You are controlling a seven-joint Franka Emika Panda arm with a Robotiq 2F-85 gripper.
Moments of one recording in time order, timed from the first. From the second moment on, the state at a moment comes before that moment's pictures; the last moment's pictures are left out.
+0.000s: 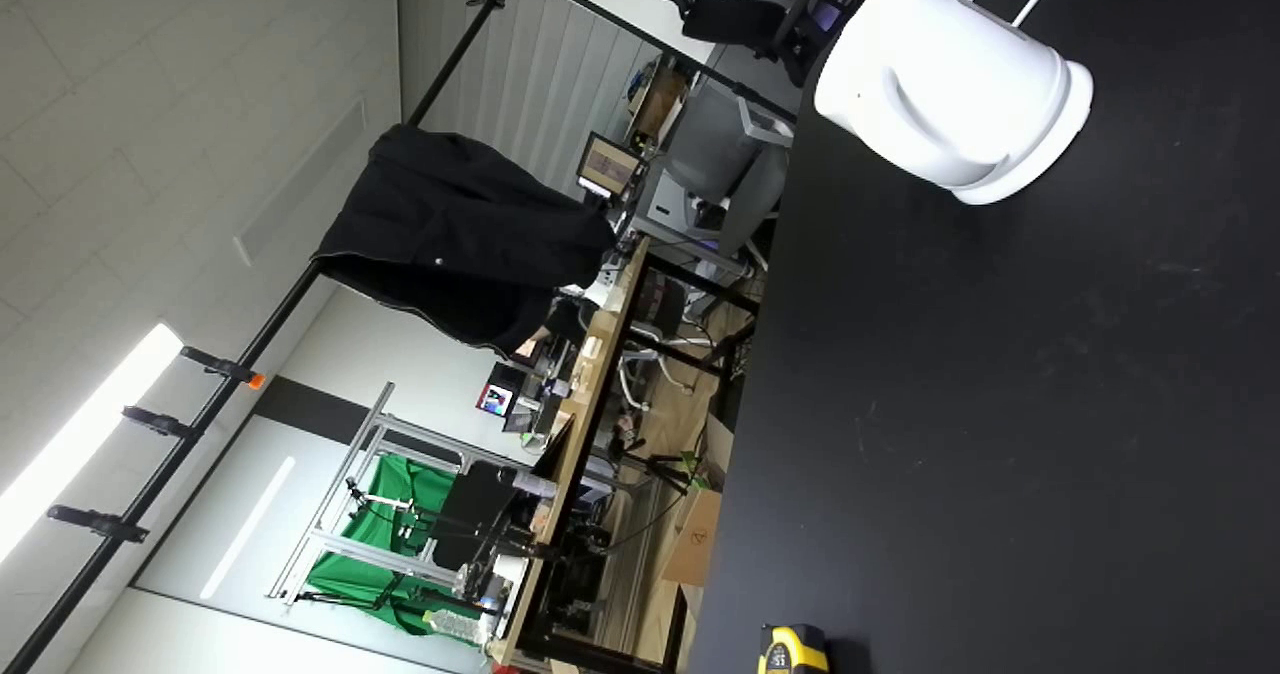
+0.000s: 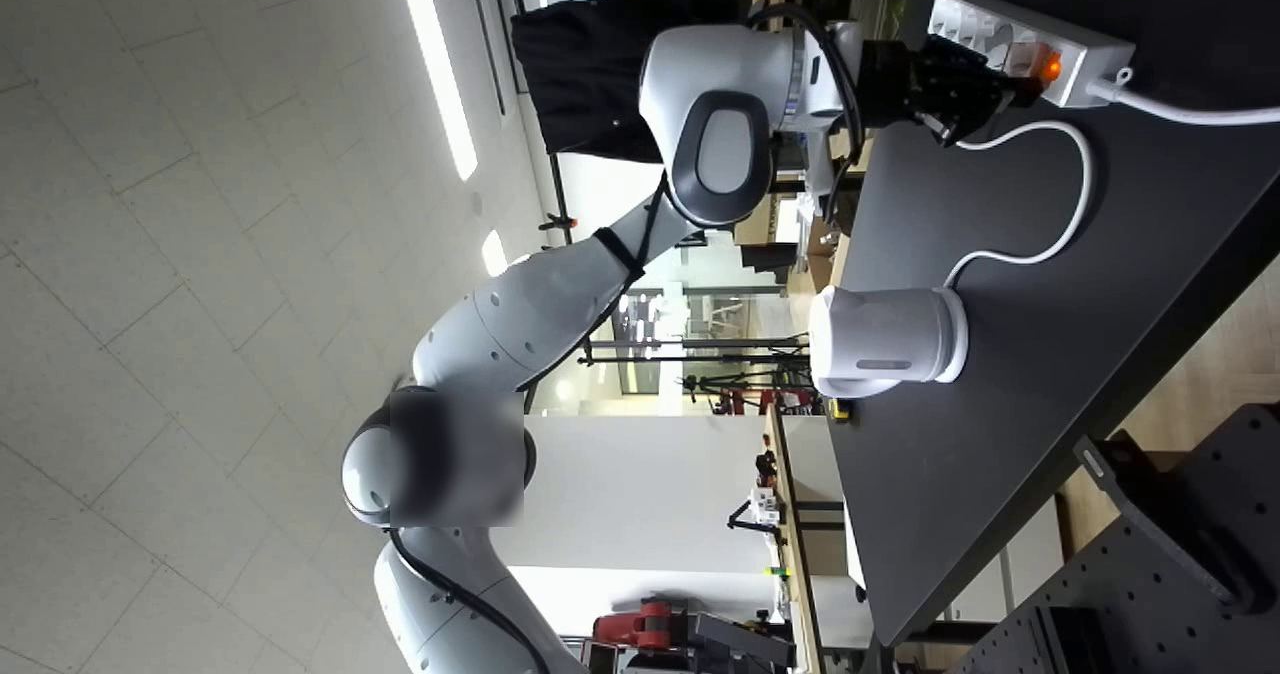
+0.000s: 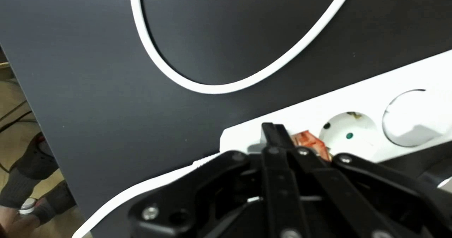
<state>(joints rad) -0.38 0.79 -0.30 -1.81 0.44 2.45 0.90</state>
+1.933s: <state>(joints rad) -0.45 0.88 -0.29 -1.63 0.45 2.31 0.90</state>
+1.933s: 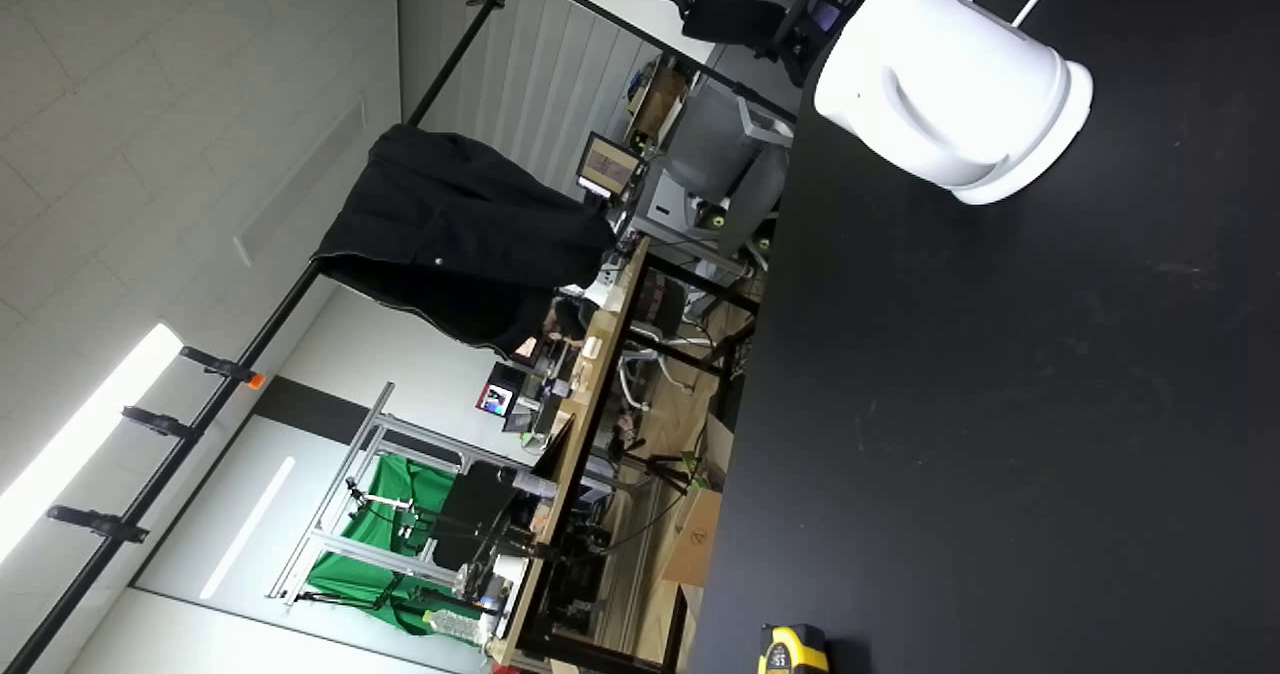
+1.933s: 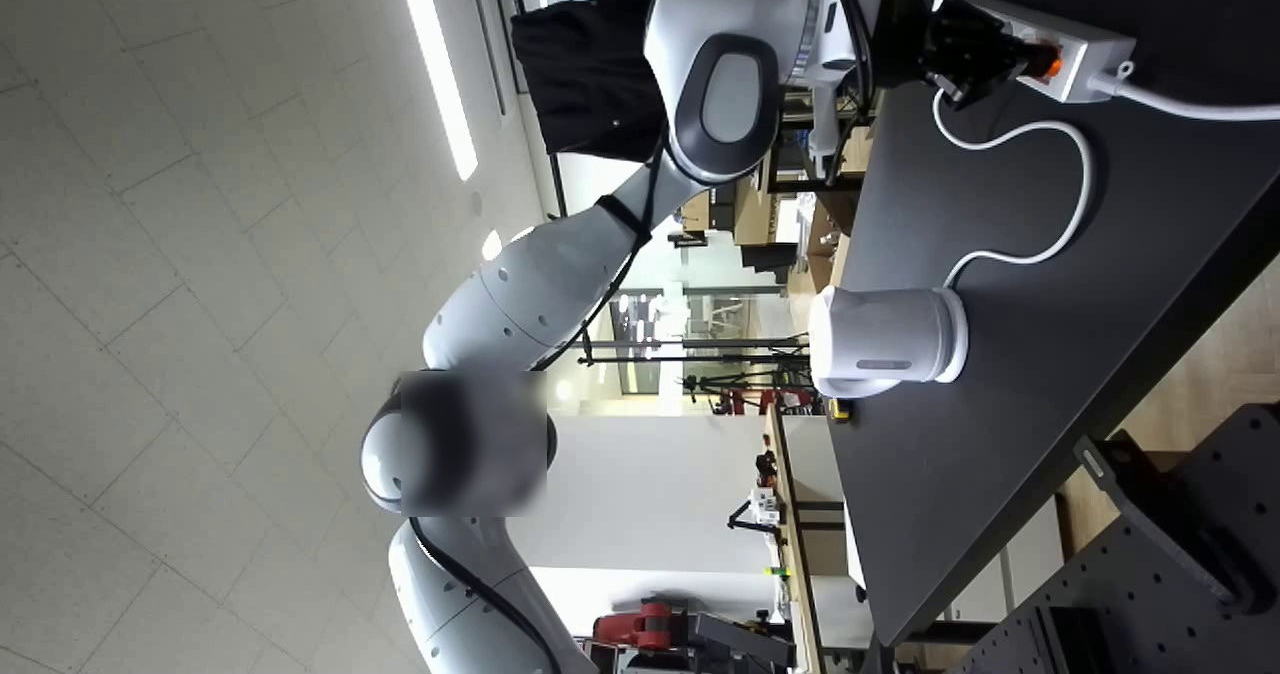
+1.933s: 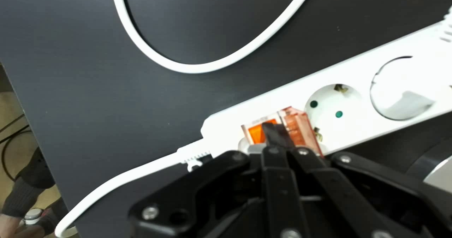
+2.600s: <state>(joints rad) -0.32 0.85 -0.36 -1.75 0.36 2.53 0.90</state>
